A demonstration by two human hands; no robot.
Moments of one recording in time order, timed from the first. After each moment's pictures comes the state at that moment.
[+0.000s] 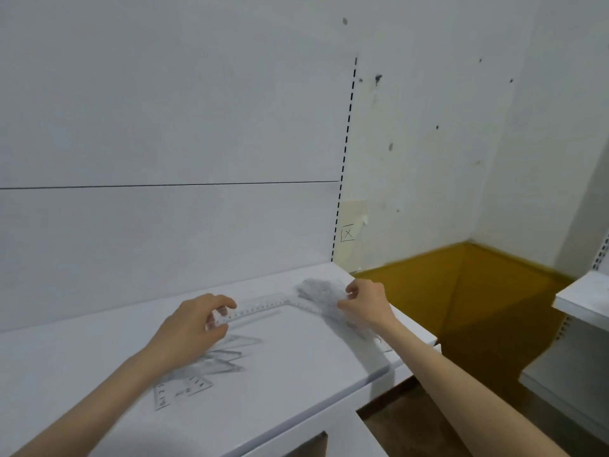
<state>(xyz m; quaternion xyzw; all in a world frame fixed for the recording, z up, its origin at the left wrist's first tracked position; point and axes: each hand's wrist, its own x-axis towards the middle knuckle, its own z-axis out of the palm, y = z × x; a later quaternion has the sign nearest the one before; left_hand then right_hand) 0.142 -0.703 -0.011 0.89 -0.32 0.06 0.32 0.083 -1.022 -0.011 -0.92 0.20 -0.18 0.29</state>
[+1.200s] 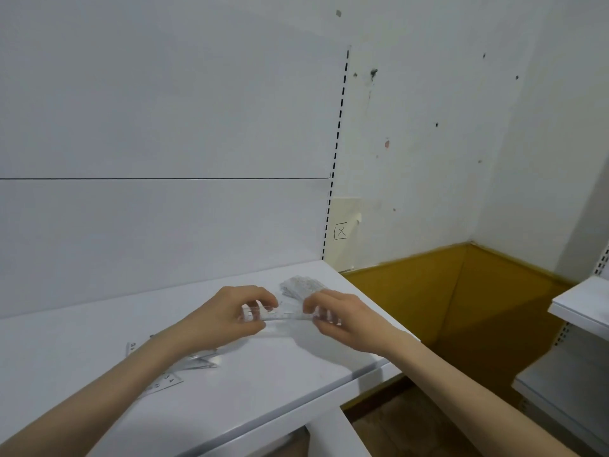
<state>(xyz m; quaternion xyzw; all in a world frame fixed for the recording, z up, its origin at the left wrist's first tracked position) 0.120 -0.782 0.013 0.82 -0.45 0.00 0.36 0.044 -1.035 -0.003 -0.93 -0.26 -0.19 0.18</state>
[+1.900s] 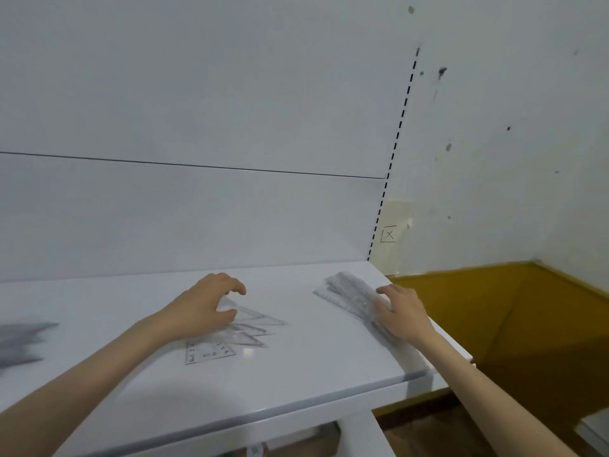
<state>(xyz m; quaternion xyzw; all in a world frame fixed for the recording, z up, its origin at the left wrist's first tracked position) 0.140 -0.684 -0.013 0.92 -0.31 0.05 0.24 0.089 -1.061 -0.036 -0.98 0.08 -0.15 0.11</state>
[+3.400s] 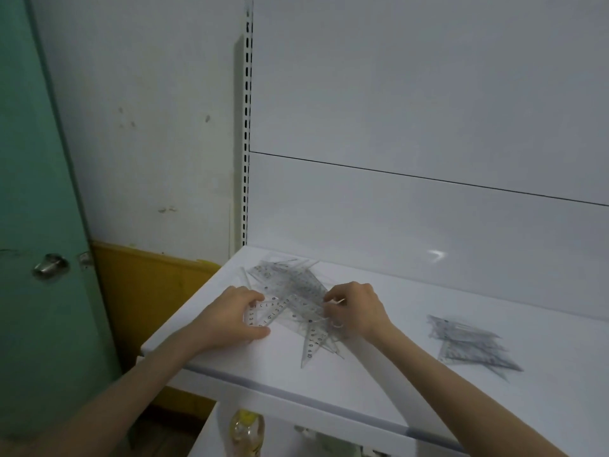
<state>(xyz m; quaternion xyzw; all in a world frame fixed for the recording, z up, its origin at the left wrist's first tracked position) -0.001 -0.064 -0.024 0.98 0.03 0.05 0.21 0.095 -0.290 -0.017 -0.94 -0.21 -0.03 0.27</state>
